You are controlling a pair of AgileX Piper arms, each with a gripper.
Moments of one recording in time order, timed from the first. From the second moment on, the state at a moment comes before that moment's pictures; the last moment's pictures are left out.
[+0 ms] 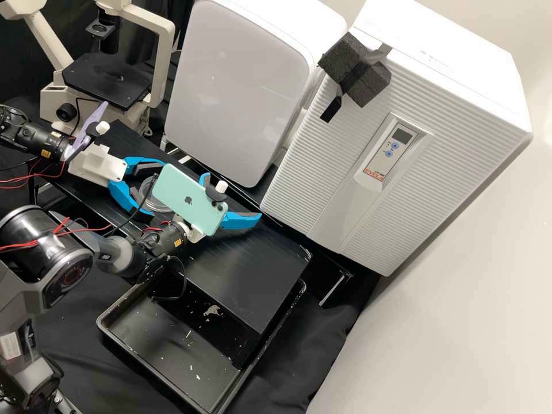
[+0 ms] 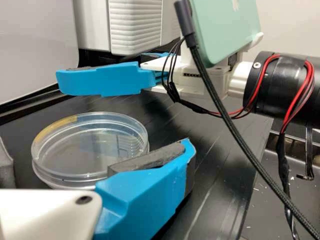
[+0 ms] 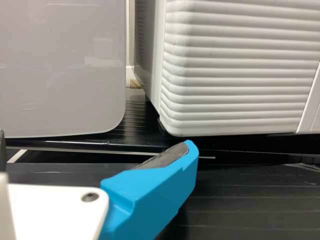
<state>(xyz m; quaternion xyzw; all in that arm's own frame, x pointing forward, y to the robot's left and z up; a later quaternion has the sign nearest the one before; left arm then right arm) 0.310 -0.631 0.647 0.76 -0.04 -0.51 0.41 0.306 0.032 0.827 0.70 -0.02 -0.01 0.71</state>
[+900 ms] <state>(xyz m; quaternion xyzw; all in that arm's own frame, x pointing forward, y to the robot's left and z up) 0.308 -0.635 0.643 0.78 -0.04 -0.47 0.40 0.306 0.032 0.827 0.70 -0.02 -0.01 0.71</state>
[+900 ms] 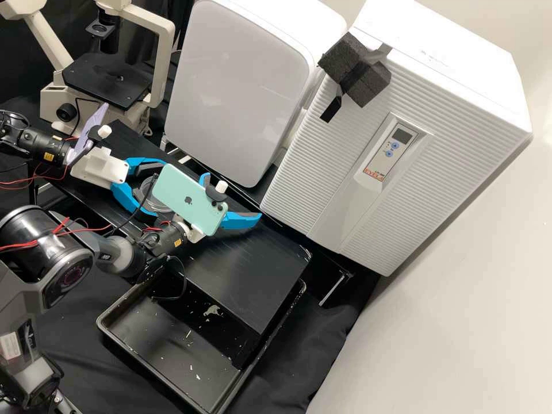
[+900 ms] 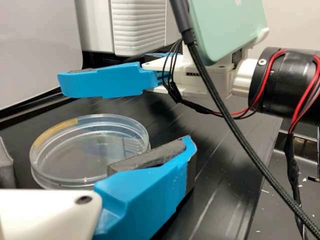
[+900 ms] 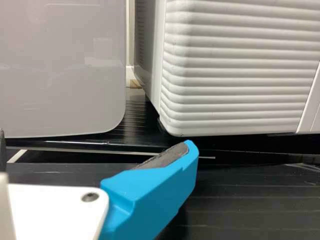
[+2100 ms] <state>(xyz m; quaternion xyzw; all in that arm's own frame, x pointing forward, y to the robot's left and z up) 0.307 -0.634 0.642 0.77 -0.04 -0.48 0.42 0.306 0.032 0.827 0.70 -0.02 -0.01 0.71</state>
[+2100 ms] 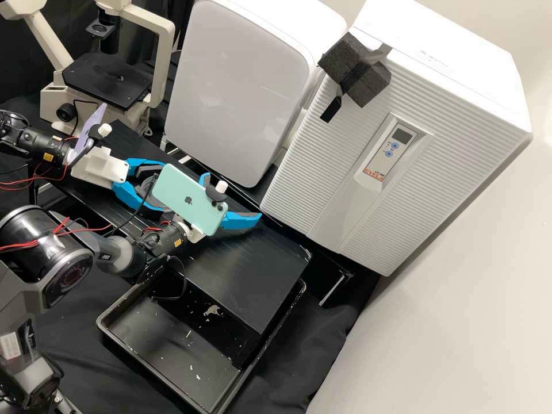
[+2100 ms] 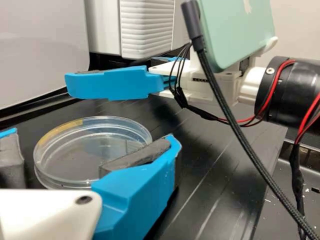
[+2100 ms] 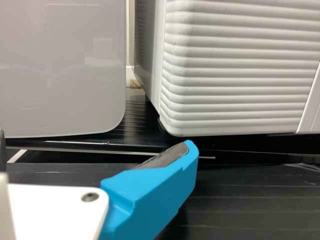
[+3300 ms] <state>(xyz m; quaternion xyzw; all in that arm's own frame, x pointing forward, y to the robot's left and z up) 0.311 -0.596 0.680 0.78 -0.03 -0.44 0.45 0.306 0.032 0.827 0.70 -0.02 -0.01 0.71</state>
